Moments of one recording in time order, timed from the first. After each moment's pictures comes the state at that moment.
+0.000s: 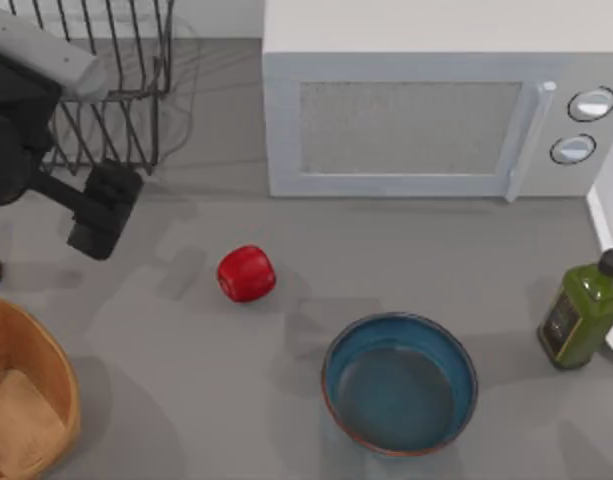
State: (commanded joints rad) left arm -0.29 1.20 1.04 -0.71 0.03 0.27; right arm 0.00 0.00 0.00 0.00 0.00 0.00
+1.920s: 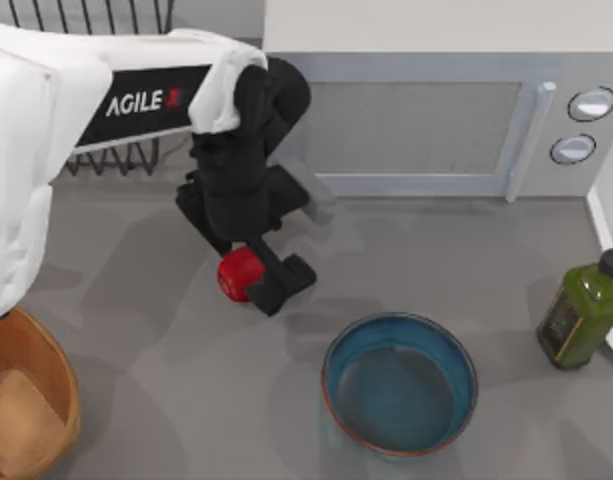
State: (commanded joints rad) left arm -0.53 2.29 1.68 -1.02 0.06 0.48; right arm 0.00 0.00 0.00 0.00 0.00 0.00
